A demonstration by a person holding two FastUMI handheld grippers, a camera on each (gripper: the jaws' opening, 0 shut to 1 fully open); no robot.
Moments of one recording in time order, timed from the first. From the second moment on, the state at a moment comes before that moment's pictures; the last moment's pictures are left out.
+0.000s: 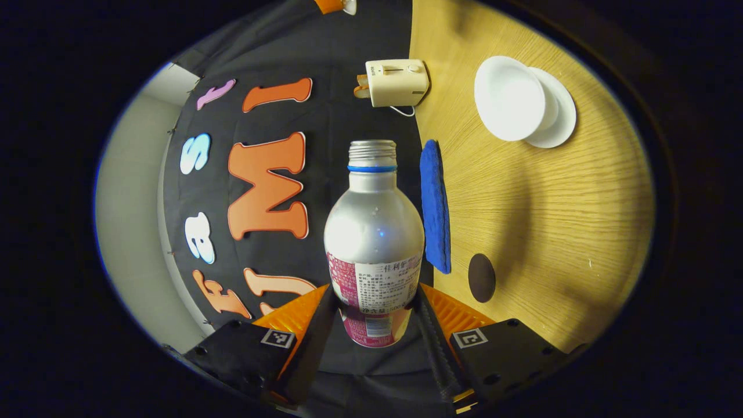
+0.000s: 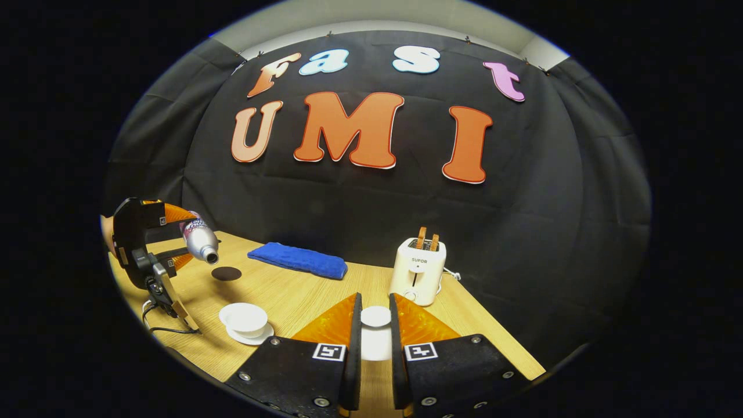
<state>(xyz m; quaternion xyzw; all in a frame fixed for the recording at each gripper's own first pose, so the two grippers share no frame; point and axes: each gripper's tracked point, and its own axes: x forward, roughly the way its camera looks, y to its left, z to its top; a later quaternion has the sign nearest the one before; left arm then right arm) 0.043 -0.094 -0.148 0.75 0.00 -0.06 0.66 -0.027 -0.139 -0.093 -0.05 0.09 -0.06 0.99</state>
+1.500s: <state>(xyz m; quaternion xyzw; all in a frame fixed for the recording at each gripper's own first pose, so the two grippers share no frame) 0.047 -0.139 -0.124 0.84 -0.08 -0.07 0.54 -0.039 -0.140 -0.093 -0.05 0.09 -0.05 0.99</state>
